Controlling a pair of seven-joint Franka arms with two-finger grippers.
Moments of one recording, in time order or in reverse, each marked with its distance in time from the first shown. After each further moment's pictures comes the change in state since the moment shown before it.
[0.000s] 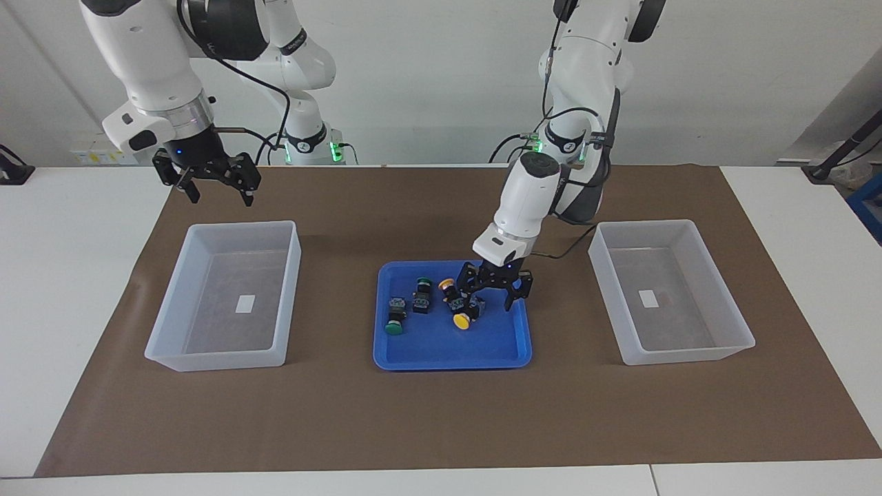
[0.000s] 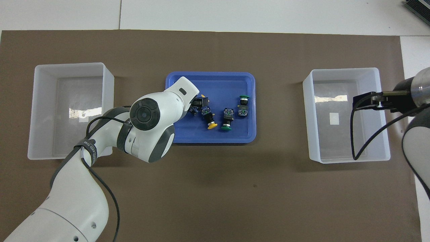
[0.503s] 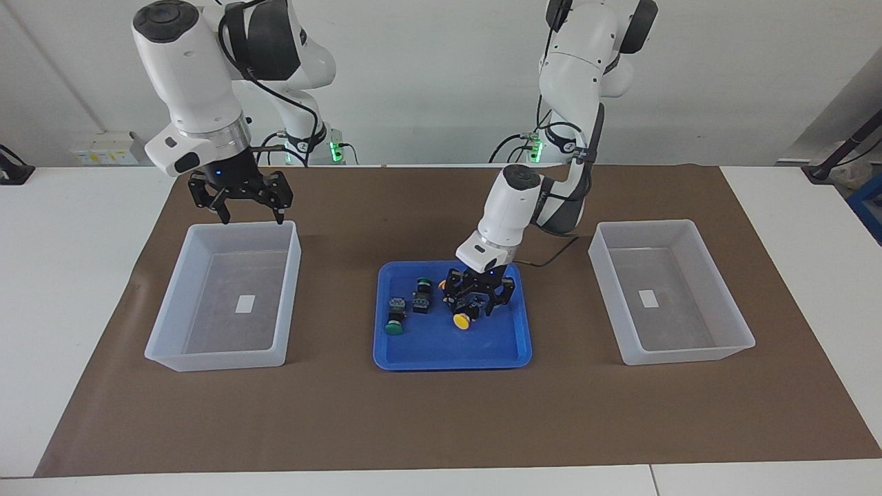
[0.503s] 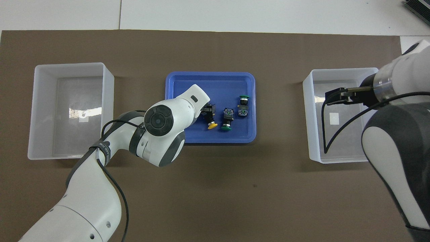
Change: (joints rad) left arm -0.046 0.037 -0.004 0.000 0.000 0.029 0.000; right arm 0.090 0.056 0.004 -0.001 0.000 0.084 0.060
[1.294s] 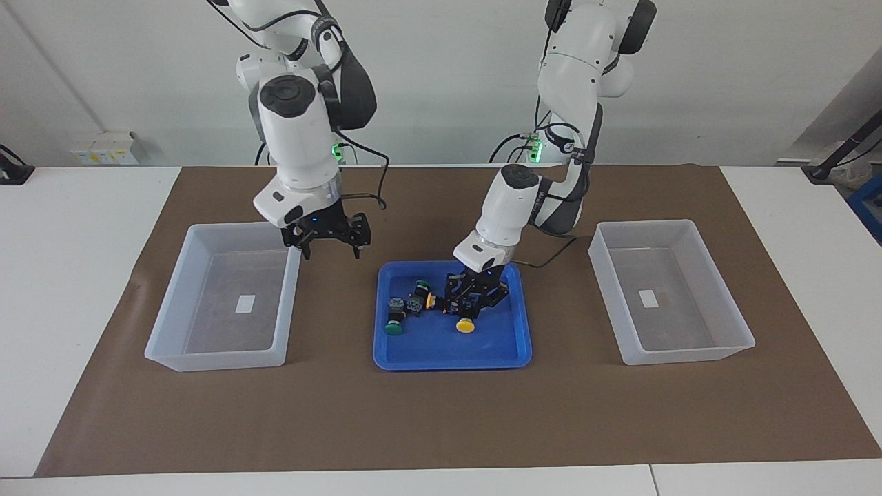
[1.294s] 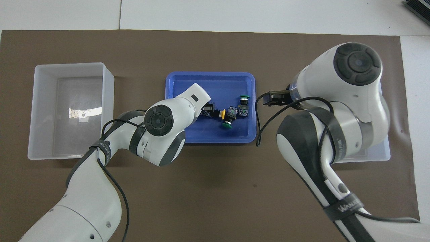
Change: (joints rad) left arm 0.001 -0.001 0.005 0.007 0.000 0.004 0.000; right arm 0.196 0.169 0.003 -0.017 -0.001 0.177 0.198
